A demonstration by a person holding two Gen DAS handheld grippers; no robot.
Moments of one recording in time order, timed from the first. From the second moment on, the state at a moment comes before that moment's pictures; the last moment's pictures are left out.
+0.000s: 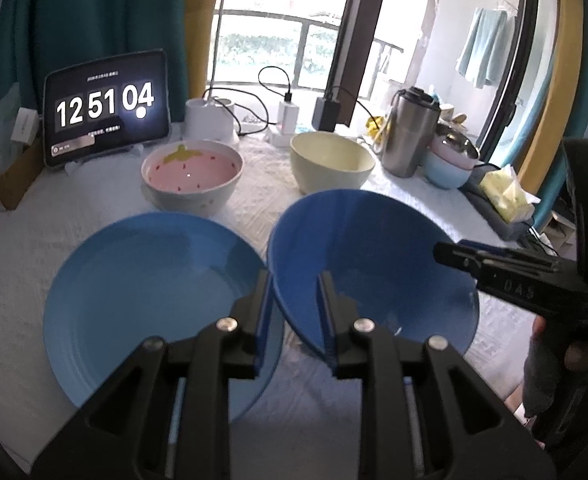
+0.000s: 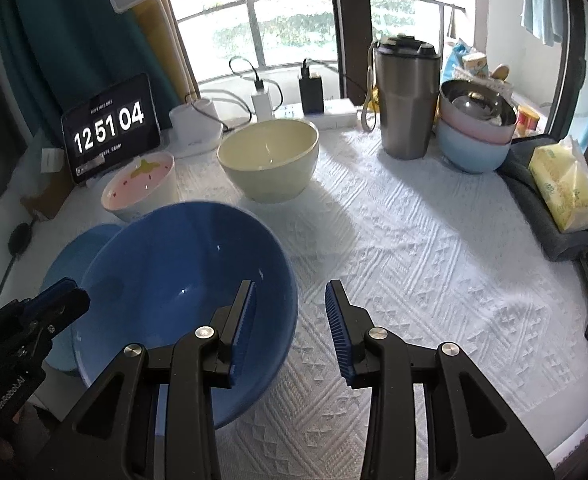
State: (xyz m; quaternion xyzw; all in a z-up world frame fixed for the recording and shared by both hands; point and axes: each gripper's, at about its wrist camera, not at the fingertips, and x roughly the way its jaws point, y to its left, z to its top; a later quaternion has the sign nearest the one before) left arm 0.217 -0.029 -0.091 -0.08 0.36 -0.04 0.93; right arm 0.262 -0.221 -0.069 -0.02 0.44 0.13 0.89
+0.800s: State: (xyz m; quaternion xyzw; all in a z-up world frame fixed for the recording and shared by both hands) left arm 0.243 -0.044 -0.094 -0.07 0.37 -0.06 0.92; right arm 0.274 -0.247 -0.059 -0.01 0.44 0.10 0.89
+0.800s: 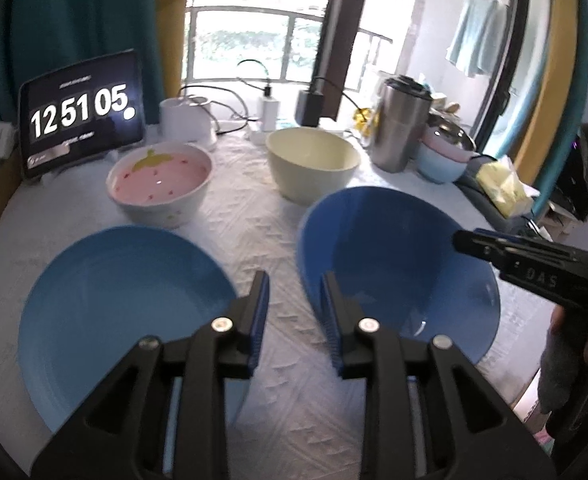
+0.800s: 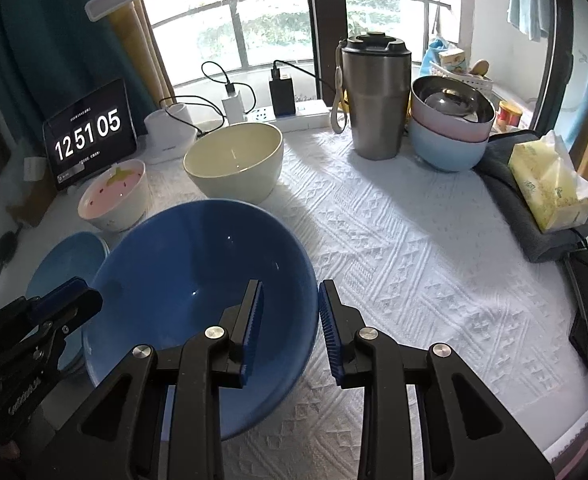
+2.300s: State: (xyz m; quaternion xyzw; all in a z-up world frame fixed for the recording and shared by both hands) left arm 0.314 -0.022 -0.034 -0.07 0.30 -0.03 0.95; right arm 0.353 -0.244 -0.015 -0.04 0.37 0.13 0.92
